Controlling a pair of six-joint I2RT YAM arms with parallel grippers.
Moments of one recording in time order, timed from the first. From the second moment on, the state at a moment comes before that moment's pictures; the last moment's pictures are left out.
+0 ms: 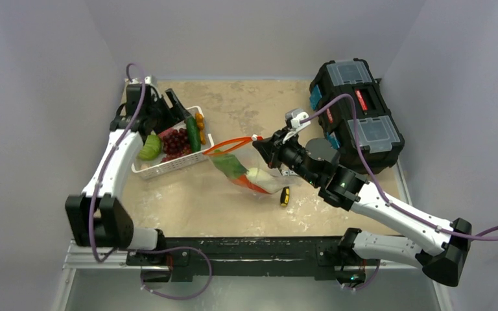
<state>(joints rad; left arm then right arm) -0.02 1.32 1.20 -0.53 0.19 -0.54 0.94 1.02 0.93 0.03 0.17 0.33</state>
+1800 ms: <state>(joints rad) -0.02 0.94 1.03 -0.22 0.34 -0.63 0.94 1.01 0.93 0.07 0.08 0.41</state>
